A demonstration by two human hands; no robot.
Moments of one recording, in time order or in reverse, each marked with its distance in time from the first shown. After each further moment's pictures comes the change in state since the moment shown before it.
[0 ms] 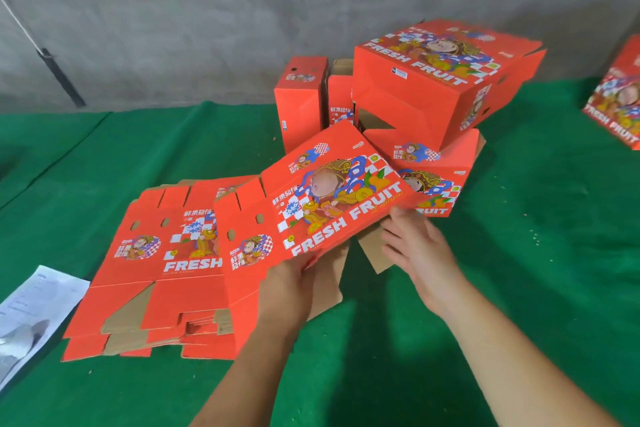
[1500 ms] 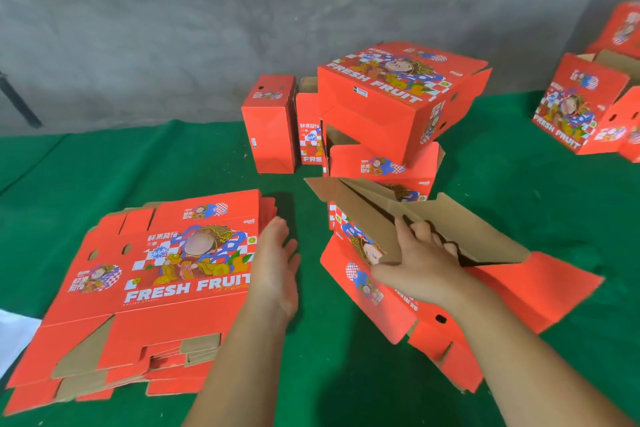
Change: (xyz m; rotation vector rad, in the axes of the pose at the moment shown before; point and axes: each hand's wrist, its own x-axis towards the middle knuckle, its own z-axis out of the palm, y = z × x) left_hand 0.033 0.088 -0.010 -1.286 0.015 -0.503; right_hand 0.013 -0.012 -0.055 -1.335 0.105 0.026
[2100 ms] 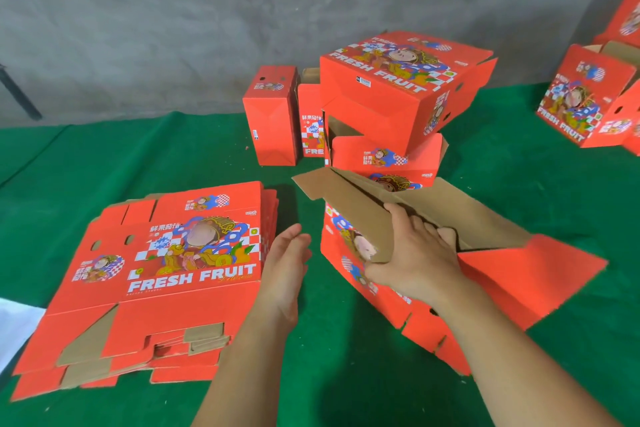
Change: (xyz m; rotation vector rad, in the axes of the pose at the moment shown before) left_hand -0.006 -0.022 -0.020 0.244 -0.083 0.000; right_hand -0.008 -0.013 0.009 -0.041 0.230 -0.141
